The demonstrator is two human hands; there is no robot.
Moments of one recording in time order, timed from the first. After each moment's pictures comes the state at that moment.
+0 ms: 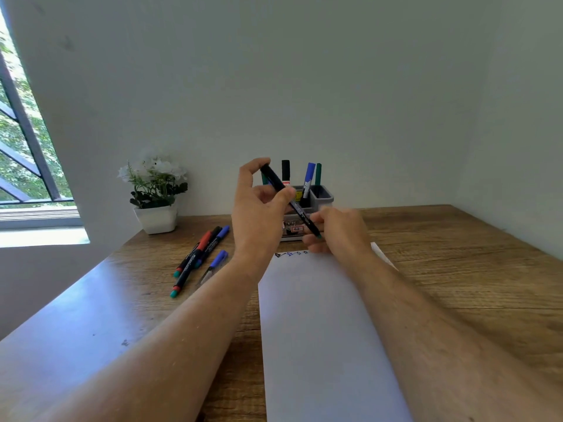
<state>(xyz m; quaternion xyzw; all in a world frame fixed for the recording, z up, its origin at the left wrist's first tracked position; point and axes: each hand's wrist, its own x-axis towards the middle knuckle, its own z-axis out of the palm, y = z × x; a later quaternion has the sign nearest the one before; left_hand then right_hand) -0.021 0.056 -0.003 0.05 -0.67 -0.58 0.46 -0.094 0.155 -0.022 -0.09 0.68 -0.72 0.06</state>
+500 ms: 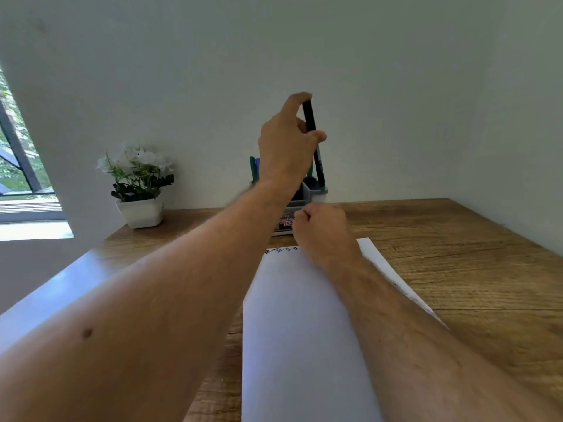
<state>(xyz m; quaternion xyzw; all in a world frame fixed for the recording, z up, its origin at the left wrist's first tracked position) -0.101 0.070 0.066 0.03 -0.79 -0.37 0.49 -0.097 0.154 -0.031 -0.25 0.86 -0.42 -0.13</state>
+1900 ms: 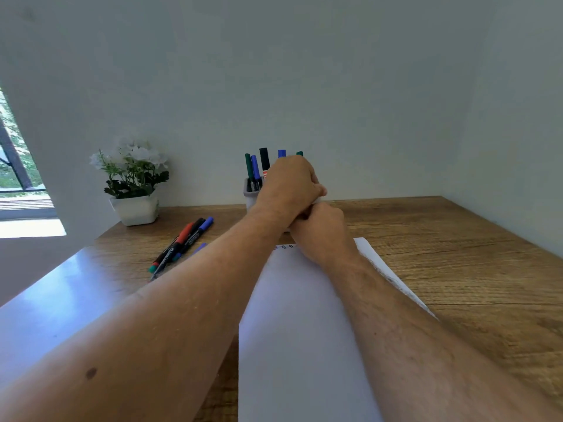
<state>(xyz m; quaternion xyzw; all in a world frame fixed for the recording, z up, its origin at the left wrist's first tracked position) -0.108 0.068 0.024 0.08 -0.93 -0.18 0.31 -0.104 0.156 -0.036 -0.24 0.84 -0.48 -0.10</state>
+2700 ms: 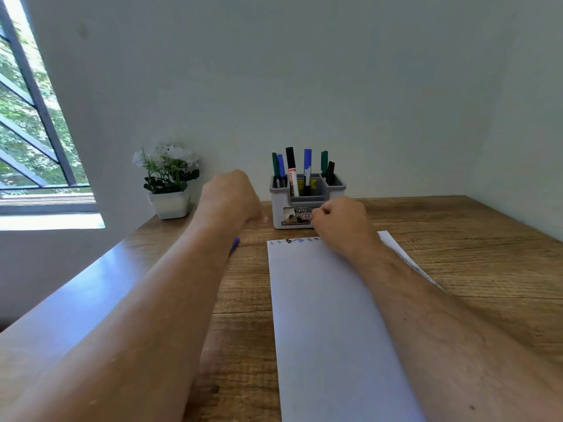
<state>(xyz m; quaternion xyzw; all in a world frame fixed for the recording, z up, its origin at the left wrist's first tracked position) -0.005 0.004 0.033 0.35 -0.92 -0.07 0.15 -0.093 0.155 -0.031 -0.28 0.87 -0.40 -0.10</state>
